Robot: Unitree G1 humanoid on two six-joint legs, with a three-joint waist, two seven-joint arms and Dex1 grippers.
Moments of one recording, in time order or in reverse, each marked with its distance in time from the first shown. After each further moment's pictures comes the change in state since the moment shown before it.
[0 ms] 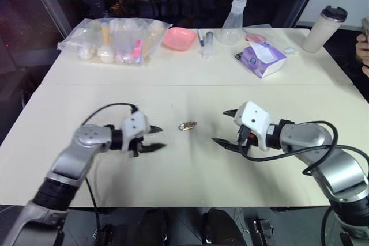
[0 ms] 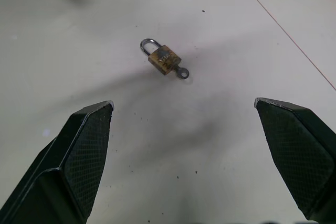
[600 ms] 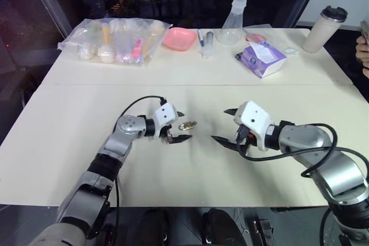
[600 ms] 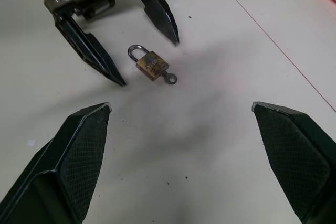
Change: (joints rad) left arm -0.300 -0.291 -0.072 0.555 0.158 -0.253 0.078; right arm 0.015 0.013 0.000 -0.016 -0.004 0.005 -0.069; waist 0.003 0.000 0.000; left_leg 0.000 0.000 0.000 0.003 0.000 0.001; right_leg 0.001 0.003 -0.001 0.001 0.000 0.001
